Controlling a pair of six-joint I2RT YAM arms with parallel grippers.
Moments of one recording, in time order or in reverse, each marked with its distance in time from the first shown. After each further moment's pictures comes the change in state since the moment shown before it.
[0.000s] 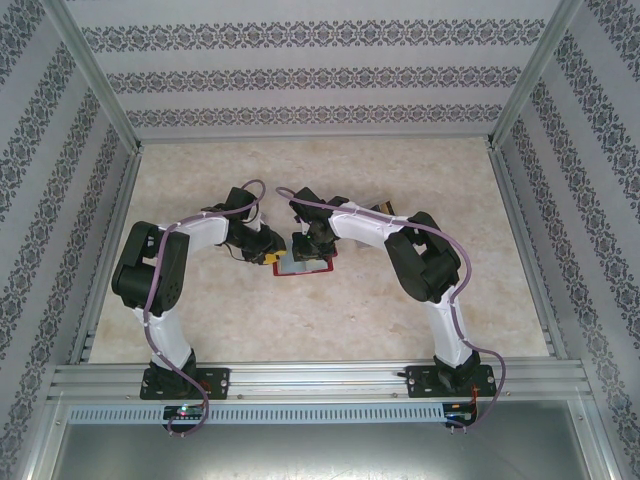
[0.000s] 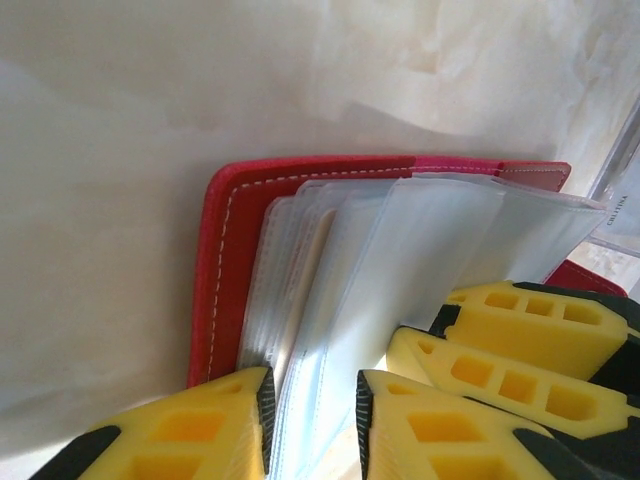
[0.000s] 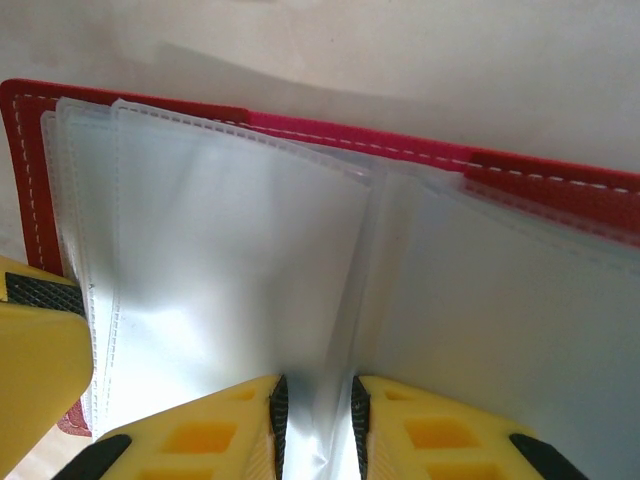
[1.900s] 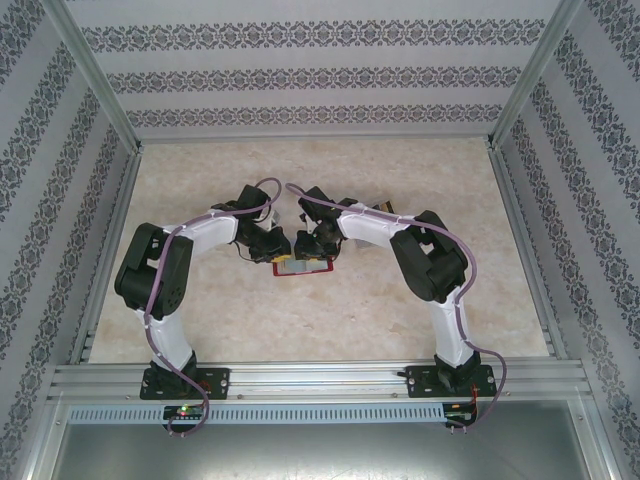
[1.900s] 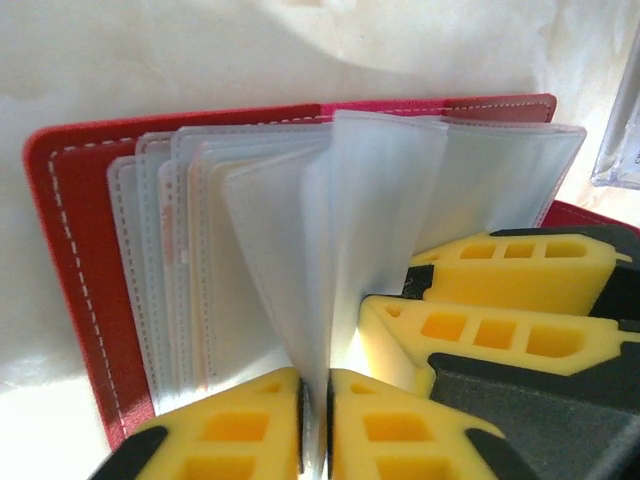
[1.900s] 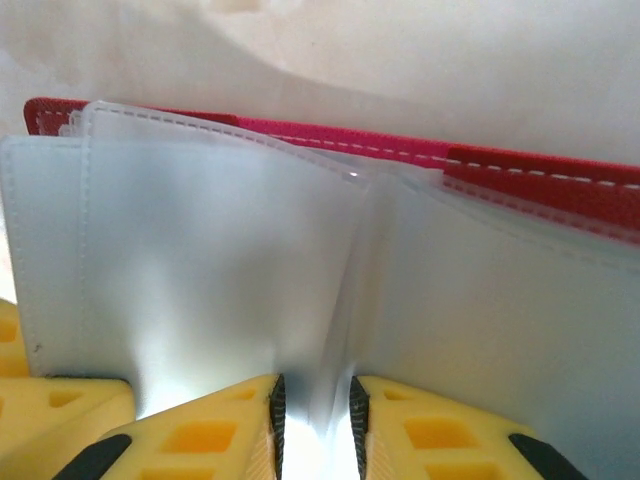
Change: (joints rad) left arm -0.079 -0.014 0.054 -0.073 -0.085 0.116; right arm -0.039 -0.042 -0.092 0.109 -0.101 0.042
